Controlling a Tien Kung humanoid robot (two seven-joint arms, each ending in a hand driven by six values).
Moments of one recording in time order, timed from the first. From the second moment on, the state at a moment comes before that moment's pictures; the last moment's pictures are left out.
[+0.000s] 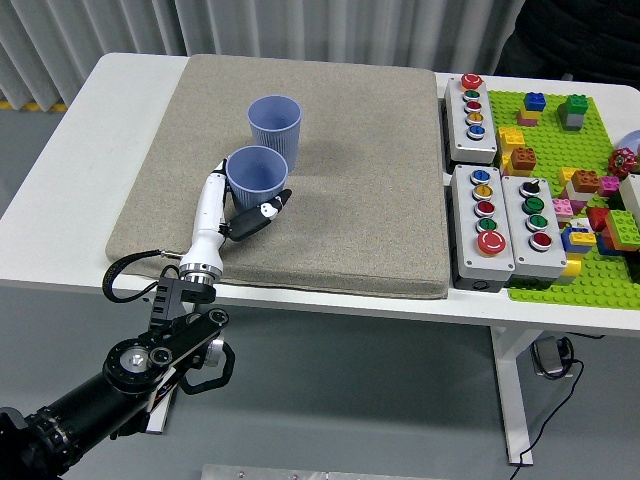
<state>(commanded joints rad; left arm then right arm) -0.48 0.00 -0.81 -0.84 1.13 0.63 -0.43 0.14 -0.07 1.87 0.20 -1.82 -0.06 -0.22</state>
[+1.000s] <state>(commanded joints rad) -0.42 0.06 -0.89 -0.92 1.23 0.58 -0.38 0.15 -0.07 1.88 0.20 -1.81 -0.06 -0.21</state>
